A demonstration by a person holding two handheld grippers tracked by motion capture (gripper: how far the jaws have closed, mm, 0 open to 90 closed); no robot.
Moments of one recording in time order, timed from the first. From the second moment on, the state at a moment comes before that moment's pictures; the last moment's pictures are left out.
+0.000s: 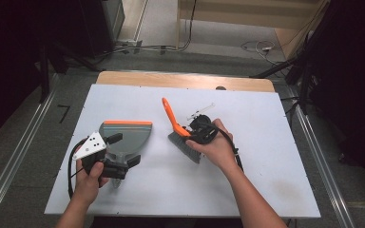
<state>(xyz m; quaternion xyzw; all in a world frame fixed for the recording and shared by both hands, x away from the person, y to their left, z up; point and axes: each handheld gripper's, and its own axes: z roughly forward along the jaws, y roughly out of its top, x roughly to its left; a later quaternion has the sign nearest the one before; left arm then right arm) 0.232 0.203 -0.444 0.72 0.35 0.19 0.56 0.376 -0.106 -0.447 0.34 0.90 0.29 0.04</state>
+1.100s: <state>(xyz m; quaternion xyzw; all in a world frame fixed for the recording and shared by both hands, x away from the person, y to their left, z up) 0.233 0.206 -0.445 0.72 0.36 0.18 0.56 0.396 -0.067 -0.450 0.44 0.82 0.35 0.00</state>
